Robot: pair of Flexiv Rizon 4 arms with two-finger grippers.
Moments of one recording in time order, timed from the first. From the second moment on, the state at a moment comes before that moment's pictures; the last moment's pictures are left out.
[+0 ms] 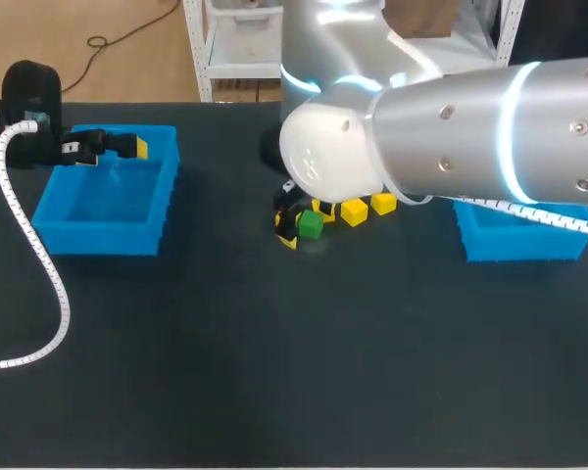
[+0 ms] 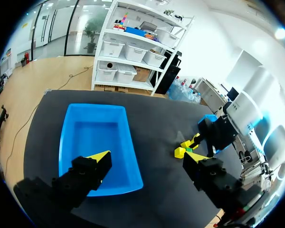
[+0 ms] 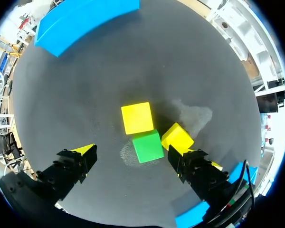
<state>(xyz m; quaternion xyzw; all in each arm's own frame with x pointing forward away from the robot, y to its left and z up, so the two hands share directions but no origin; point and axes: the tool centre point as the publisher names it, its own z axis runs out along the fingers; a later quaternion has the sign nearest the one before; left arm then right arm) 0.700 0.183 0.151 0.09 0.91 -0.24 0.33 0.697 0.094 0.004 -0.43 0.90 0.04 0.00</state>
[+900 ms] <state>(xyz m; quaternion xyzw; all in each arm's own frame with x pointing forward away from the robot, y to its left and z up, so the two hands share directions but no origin) 0.700 0.183 0.151 0.09 0.91 -0.24 0.33 0.693 0.095 -0.019 -0.42 0.91 0.03 0.01</state>
